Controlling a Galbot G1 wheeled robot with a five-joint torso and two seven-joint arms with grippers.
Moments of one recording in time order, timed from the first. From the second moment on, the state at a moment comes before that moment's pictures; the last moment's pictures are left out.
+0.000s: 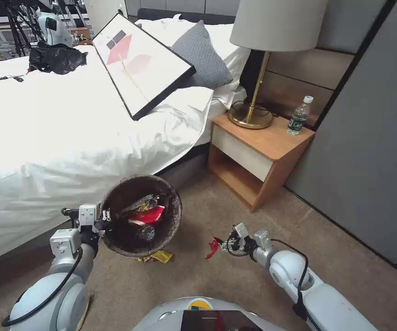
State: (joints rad) left arm 1.73 -1.39 -0.73 -2.50 -0.22 0.63 -0.12; right arm -1.35 0.98 0.19 1.80 0.39 -0.41 -0.19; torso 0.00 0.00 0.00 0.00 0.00
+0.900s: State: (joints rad) left arm 1.73 -1.39 -0.72 -2.50 -0.22 0.63 -0.12; right arm -1.27 1.12 0.11 1.57 0.26 -0.40 -0.19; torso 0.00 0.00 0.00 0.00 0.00
